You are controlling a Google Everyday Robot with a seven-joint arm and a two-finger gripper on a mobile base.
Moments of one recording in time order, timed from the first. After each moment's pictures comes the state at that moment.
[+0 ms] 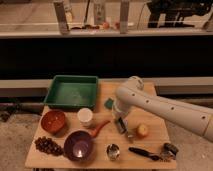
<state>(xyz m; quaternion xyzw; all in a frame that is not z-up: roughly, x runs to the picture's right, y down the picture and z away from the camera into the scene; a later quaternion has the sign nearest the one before) 0.071 0.150 0.777 -0.14 -0.29 -0.74 0.59</state>
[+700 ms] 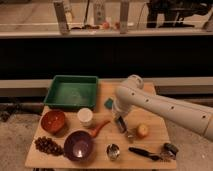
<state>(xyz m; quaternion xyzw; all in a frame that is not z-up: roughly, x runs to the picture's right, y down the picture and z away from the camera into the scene) 0.074 0.144 0.774 -0.14 -0.28 -0.74 0.59</state>
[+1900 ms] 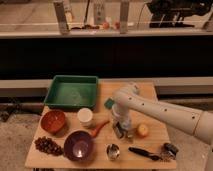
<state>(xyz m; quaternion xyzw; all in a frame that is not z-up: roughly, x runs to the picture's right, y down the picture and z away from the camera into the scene) 0.061 0.191 0.813 -0.15 -0.33 -0.72 0.59</state>
